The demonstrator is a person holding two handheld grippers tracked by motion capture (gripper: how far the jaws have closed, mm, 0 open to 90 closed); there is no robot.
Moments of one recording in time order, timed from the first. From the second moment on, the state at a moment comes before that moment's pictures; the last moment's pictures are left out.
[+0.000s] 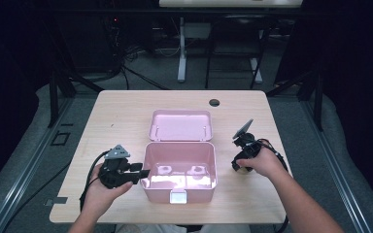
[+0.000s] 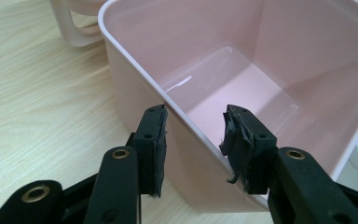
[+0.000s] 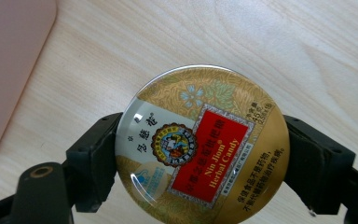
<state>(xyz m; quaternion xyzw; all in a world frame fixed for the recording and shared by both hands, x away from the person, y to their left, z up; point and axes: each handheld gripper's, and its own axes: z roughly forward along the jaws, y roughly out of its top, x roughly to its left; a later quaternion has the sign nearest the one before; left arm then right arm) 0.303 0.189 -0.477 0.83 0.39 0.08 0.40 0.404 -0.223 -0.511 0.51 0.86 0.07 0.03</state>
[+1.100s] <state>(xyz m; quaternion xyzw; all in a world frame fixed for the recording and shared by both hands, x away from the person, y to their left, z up) 0.303 0.188 -0.476 0.83 0.39 0.08 0.40 0.393 -0.208 -0.445 0.45 0.89 0.07 0.04</state>
